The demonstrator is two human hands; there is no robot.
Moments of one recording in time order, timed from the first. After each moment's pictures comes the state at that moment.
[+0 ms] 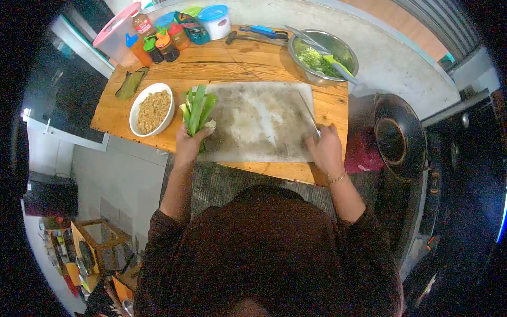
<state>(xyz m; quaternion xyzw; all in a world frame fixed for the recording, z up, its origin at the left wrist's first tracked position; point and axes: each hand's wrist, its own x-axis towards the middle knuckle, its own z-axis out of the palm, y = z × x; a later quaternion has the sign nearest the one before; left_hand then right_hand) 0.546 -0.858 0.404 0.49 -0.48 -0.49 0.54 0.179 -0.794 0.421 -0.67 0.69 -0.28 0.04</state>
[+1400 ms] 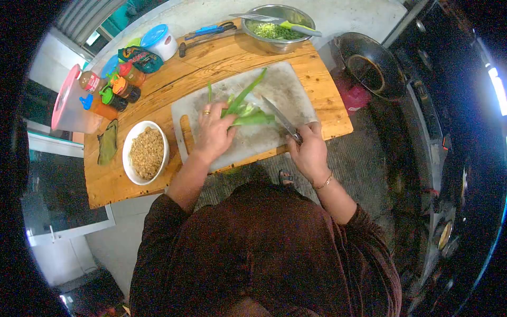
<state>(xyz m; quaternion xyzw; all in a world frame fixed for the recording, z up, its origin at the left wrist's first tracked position) 0.527 -0.912 0.434 0.25 -0.94 -0.07 0.23 0.334 -0.720 0.430 -0.47 0.81 -0.35 0.04</state>
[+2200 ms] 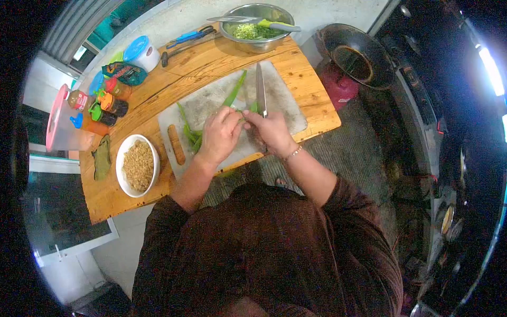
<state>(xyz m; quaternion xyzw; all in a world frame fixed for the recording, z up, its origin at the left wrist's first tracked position) 0.479 -0.897 0.431 0.17 -0.93 -0.14 0.30 0.335 -0.795 0.435 -0.20 0.59 -0.59 0.51</state>
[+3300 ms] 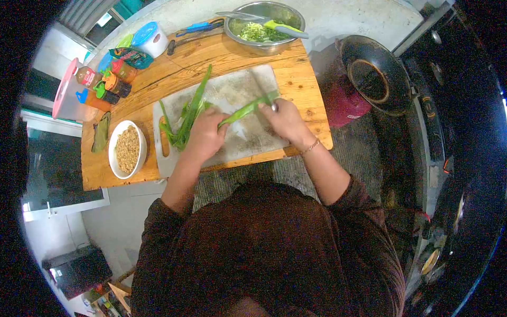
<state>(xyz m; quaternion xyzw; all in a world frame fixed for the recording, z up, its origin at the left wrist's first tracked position) 0.450 -0.885 0.433 0.36 -0.89 -0.22 0.19 0.225 -0.799 0.449 -0.42 0.73 -0.38 0.40</state>
